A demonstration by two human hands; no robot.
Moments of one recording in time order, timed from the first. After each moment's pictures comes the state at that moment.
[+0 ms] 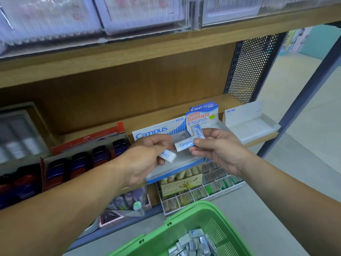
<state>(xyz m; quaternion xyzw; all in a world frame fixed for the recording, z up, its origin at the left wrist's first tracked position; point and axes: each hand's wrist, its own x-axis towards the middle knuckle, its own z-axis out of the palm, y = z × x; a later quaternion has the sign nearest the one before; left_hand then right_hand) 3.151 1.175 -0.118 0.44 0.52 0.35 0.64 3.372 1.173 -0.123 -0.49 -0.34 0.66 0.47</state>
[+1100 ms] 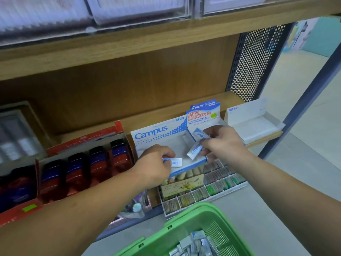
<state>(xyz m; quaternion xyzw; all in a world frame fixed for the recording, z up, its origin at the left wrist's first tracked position) 3.155 1.183 -0.157 0.72 0.60 0.16 0.32 3.373 1.191 -0.134 -0.67 -0.49 0.42 0.37</state>
